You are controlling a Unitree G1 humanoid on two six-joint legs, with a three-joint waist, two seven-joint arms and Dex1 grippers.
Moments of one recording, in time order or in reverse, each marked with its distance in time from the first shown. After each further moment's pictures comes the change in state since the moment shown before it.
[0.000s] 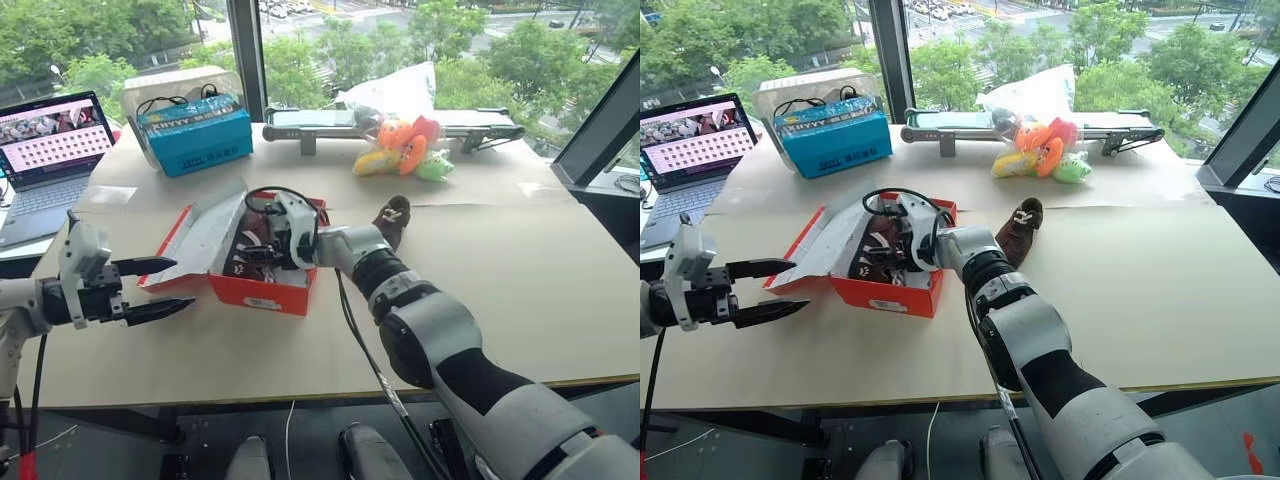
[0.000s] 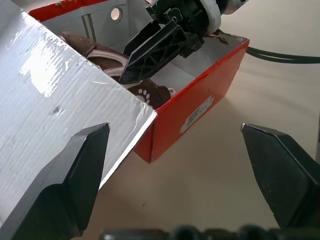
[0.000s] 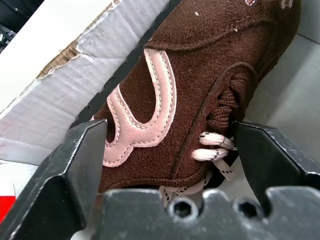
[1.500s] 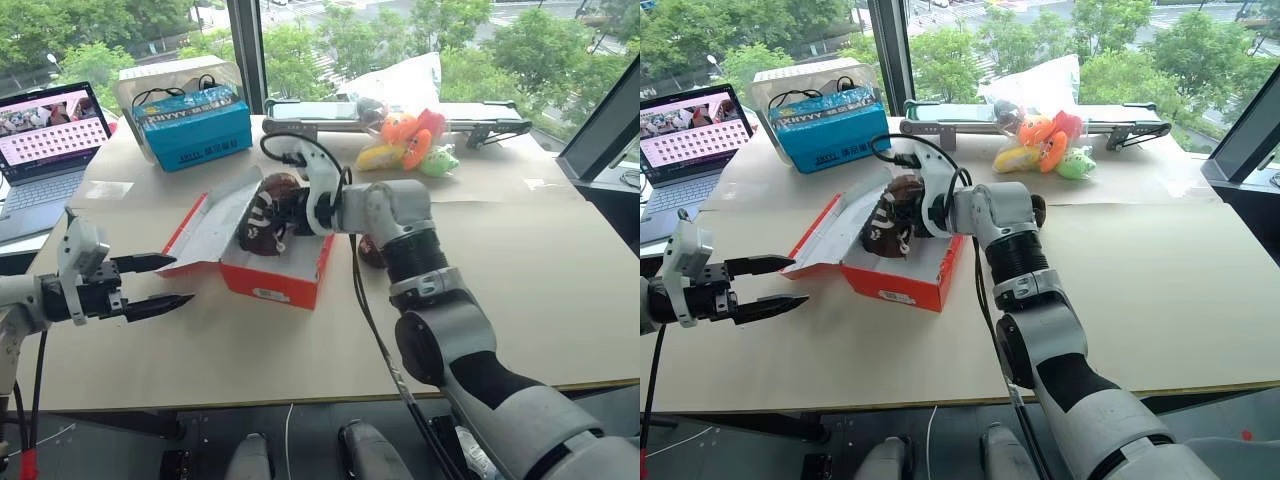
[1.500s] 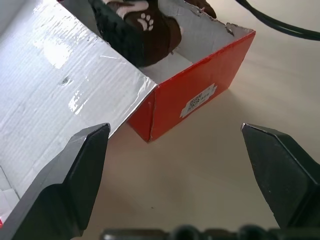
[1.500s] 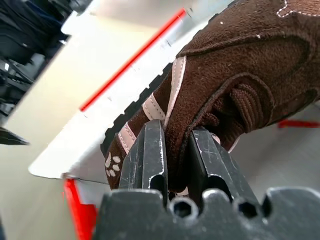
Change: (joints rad) left arm -0.037 0.000 -0.018 0.013 -0.001 0.012 0.004; right arm 0.065 -0.071 -0.118 -0.683 0.114 0.558 -0.136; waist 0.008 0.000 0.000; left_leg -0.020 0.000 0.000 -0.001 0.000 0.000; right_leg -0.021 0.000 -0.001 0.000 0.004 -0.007
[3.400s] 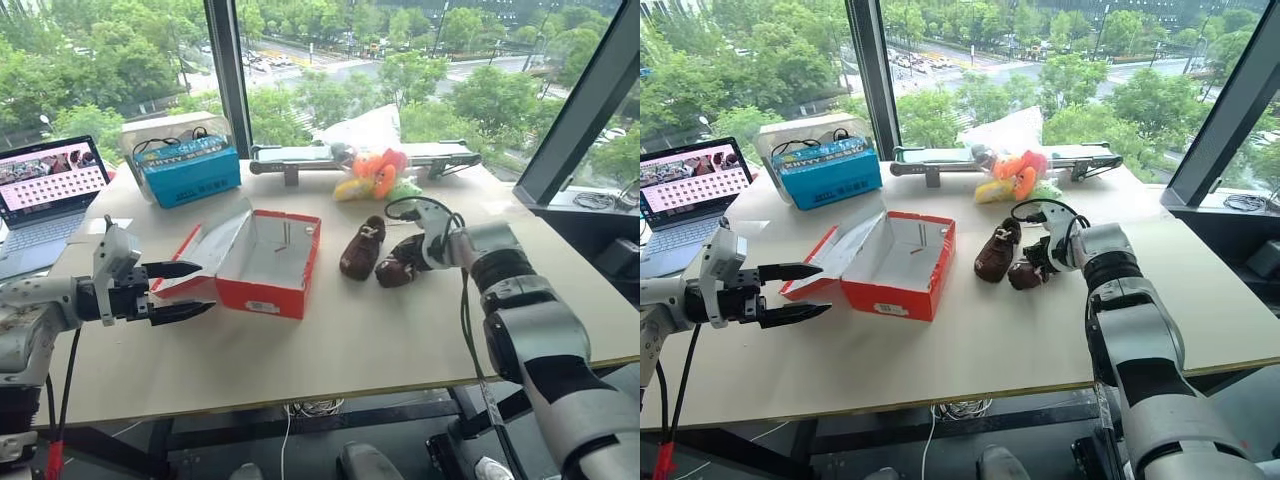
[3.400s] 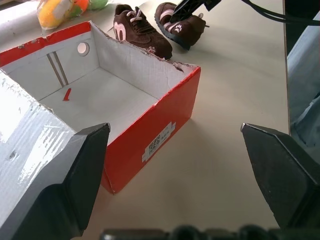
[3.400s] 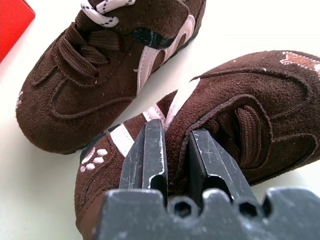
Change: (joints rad) left arm -0.065 -0.058 -0.111 0.042 0.025 -0.025 -0.035; right arm 0.094 -0.443 0.227 0.621 -0.198 -0.429 0.130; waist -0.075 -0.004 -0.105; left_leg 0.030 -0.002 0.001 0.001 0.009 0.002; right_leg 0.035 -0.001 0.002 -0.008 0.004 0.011
